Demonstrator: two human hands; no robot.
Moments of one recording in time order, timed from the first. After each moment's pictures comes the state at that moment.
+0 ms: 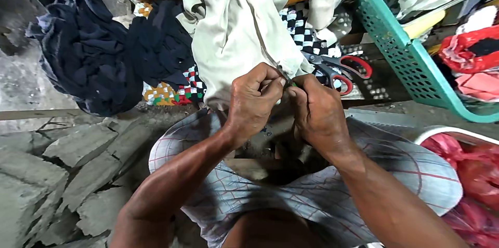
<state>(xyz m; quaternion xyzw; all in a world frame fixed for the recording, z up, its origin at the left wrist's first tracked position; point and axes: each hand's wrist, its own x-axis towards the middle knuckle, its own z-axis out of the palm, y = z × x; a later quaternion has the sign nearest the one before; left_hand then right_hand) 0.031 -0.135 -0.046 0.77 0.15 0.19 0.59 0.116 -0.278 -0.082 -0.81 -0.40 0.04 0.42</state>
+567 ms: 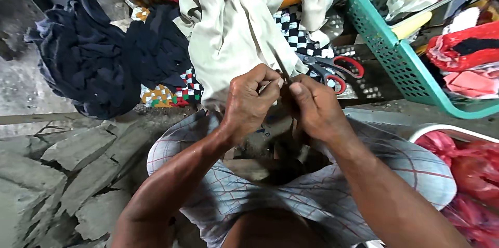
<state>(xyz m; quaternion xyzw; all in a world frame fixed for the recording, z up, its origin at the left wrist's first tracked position) 0.032 -0.134 -0.045 0.79 0.13 0.16 0.58 0.129 -0.286 -0.082 -0.72 -0.36 0.22 0.55</state>
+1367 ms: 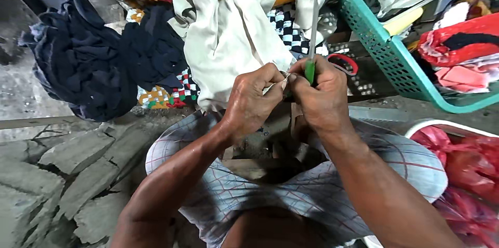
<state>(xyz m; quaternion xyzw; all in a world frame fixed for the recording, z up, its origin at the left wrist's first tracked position) 0.042 -0.136 -0.041 0.84 0.10 0.11 0.52 0.132 -0.280 -0.075 -0.72 -0.26 0.17 0.62</state>
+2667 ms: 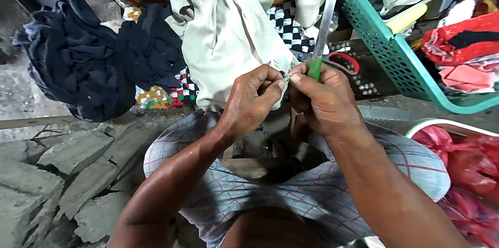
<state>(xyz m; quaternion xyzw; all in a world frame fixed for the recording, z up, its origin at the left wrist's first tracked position) 0.037 -0.136 -0.043 0.79 0.14 0.07 0.60 0.137 -0.286 -0.074 -0.53 -0.14 0.36 0.75</state>
